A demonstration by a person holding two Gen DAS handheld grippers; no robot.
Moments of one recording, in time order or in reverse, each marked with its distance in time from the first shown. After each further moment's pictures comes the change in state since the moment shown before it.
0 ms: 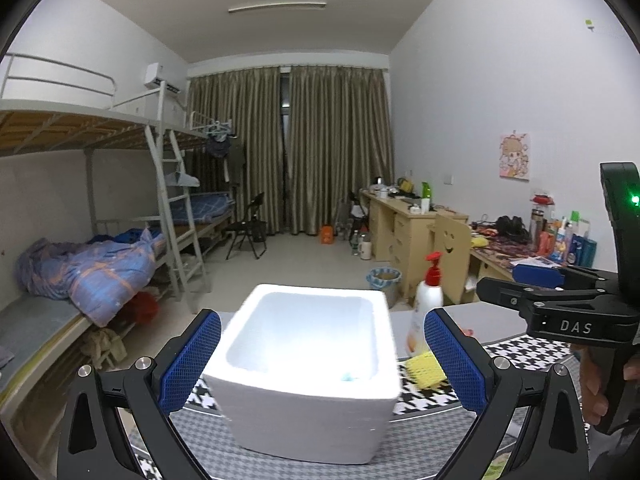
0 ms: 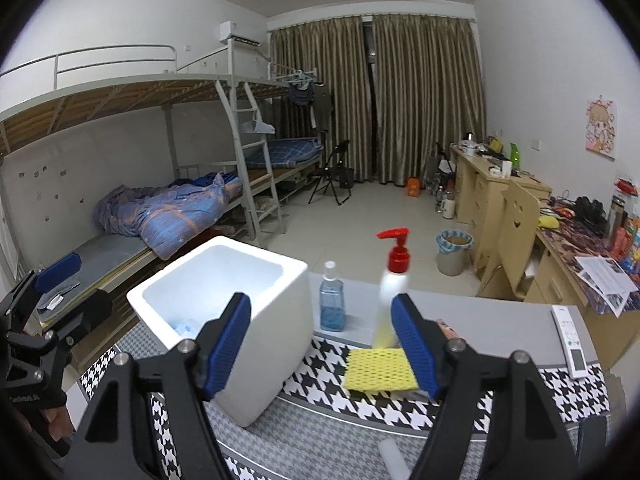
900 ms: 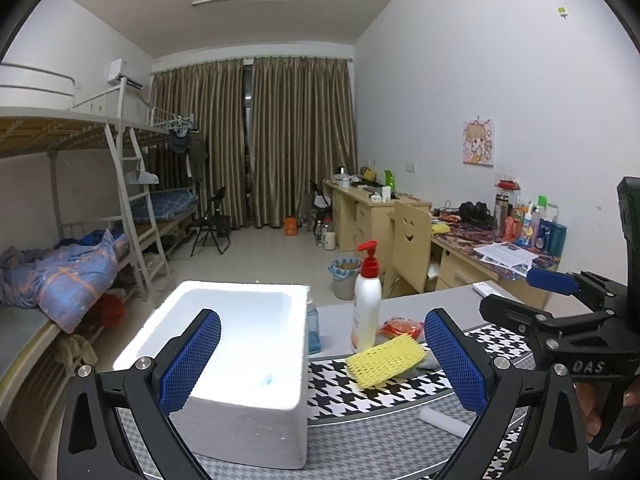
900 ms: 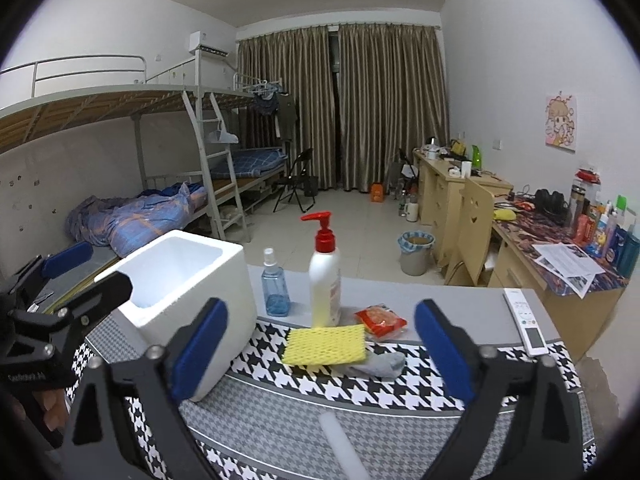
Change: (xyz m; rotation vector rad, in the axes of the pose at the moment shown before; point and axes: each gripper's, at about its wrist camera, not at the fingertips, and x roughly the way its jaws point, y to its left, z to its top) left arm 0.015 -0.057 0.003 0.040 0.042 -0.120; right arm -0.039 -0.047 -0.038 0.031 -0.049 -0.122
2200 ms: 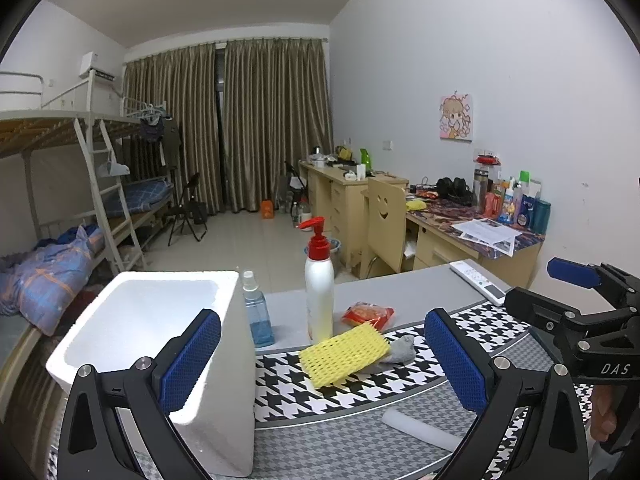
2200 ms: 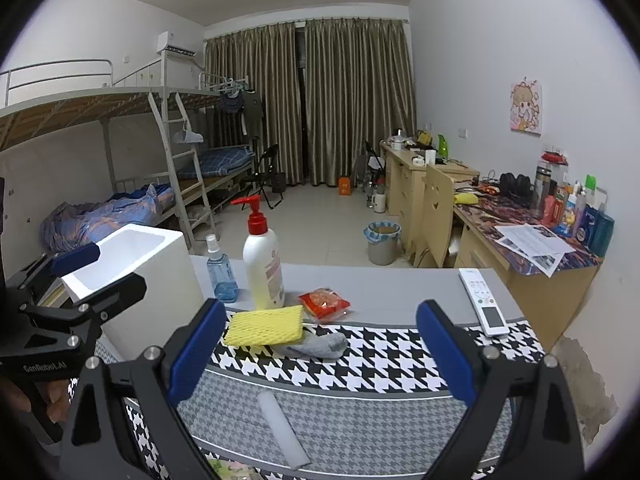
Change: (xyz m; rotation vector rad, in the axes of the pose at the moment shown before) left arm 0.040 -0.048 -0.005 0.038 0.076 -0.073; right arm -0.011 -0.058 -0.015 0.050 0.027 -0.098
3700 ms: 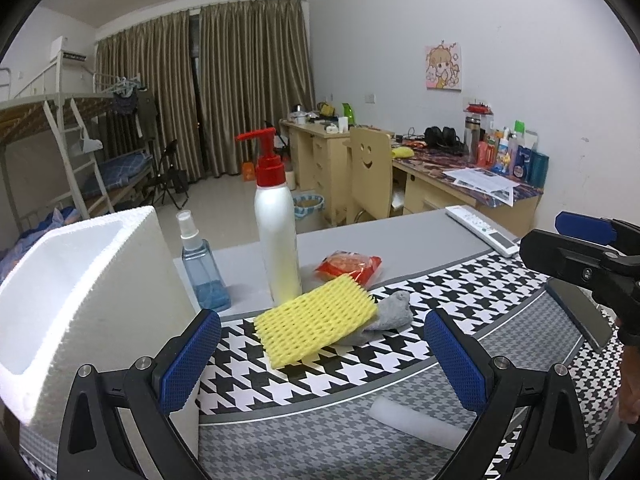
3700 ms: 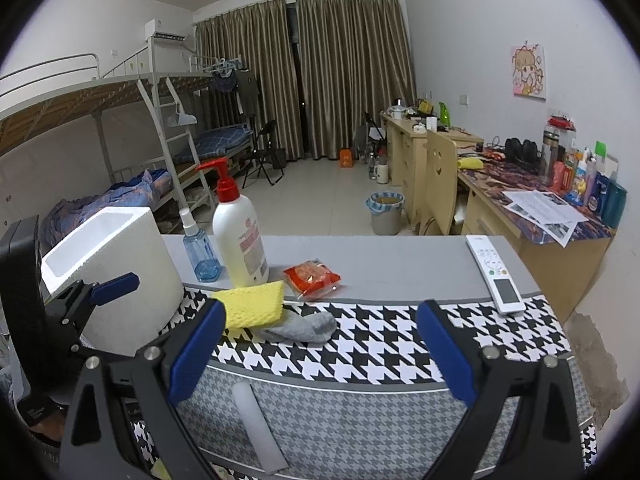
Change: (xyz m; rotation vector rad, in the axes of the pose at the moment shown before) left arm 0.081 -0.028 -0.036 0.049 0.160 -0.046; right arm 0.044 -0.031 -0.016 0.046 0.102 0.026
